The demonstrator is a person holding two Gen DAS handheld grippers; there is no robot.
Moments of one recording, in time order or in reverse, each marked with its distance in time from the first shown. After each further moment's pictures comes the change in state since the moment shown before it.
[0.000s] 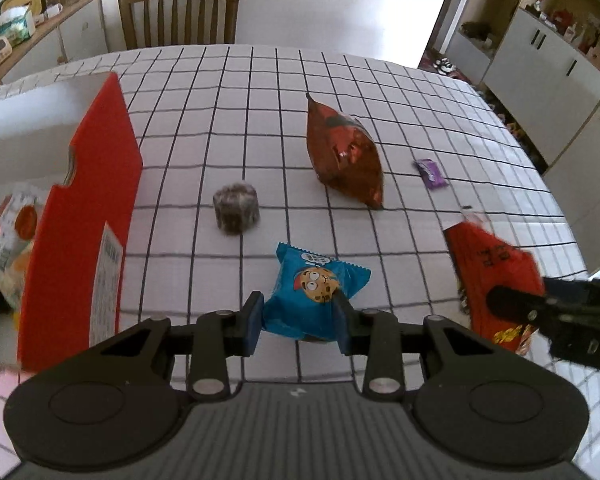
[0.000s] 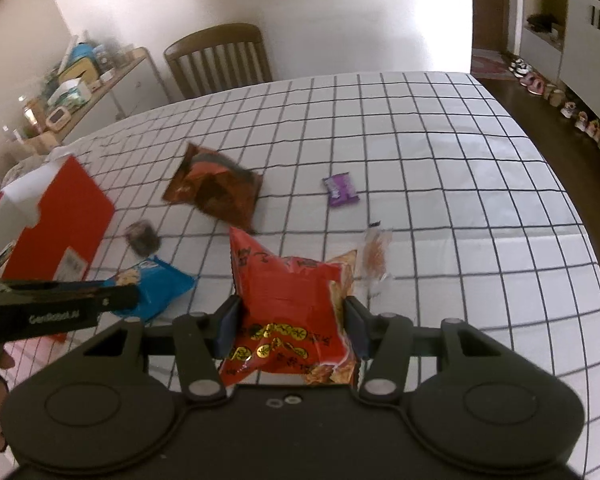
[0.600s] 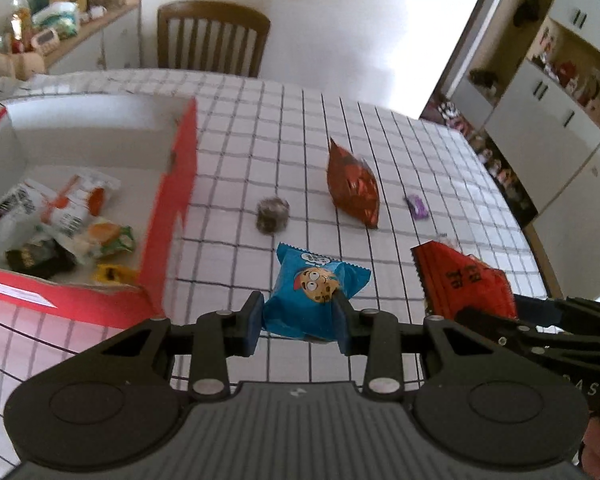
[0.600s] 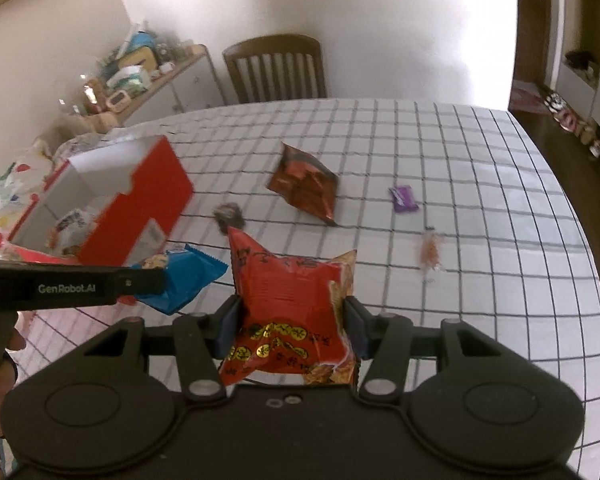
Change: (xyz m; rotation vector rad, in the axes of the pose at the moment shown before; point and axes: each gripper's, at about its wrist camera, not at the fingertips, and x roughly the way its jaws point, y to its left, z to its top) left arm -0.090 0.028 -0.023 -0.112 -0.108 -0.017; right arm -0.058 0.057 -0.017 -0.118 -0.035 0.075
